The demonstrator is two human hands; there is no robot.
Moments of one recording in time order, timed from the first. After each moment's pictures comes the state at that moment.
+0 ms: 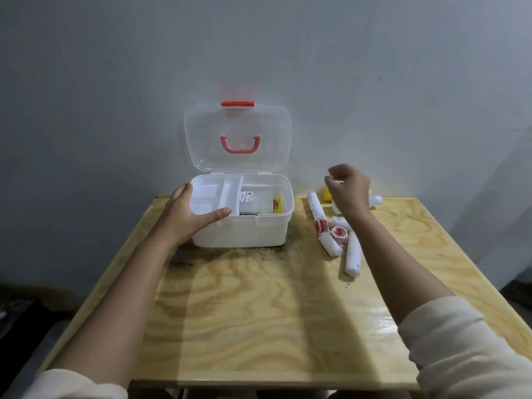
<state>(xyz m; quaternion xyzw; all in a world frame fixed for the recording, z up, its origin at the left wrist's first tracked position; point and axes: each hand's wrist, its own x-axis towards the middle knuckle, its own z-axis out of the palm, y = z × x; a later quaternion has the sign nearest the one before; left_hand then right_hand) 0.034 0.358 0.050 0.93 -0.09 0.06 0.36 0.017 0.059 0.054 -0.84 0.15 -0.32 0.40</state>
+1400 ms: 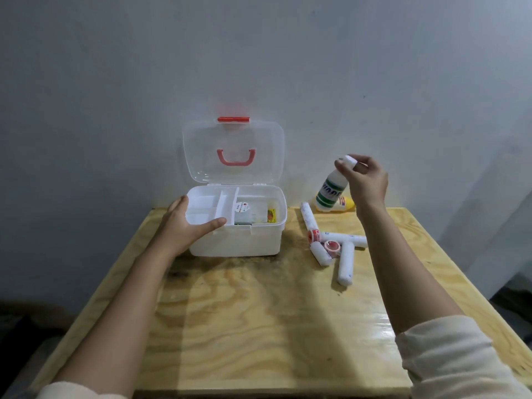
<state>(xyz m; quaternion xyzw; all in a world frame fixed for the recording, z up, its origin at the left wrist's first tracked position) 0.040 0.363 0.040 0.91 -0.08 0.04 0.40 -0.010 0.046 0.098 -0.67 0.18 -0.36 0.63</state>
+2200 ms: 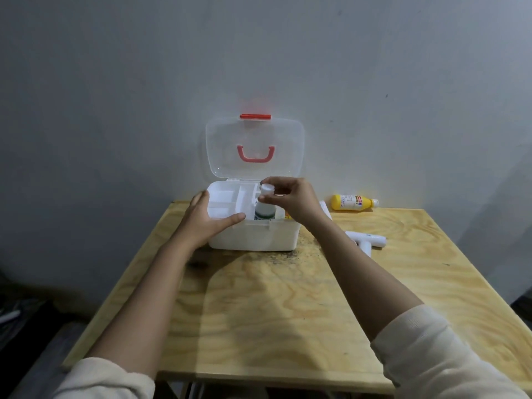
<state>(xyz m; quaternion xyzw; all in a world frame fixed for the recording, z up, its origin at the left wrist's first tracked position) 0.051 0.370 0.027 0.89 -0.12 0.04 0.44 0.008 0.163 0.077 -0.82 -0.03 -0.13 0.56</state>
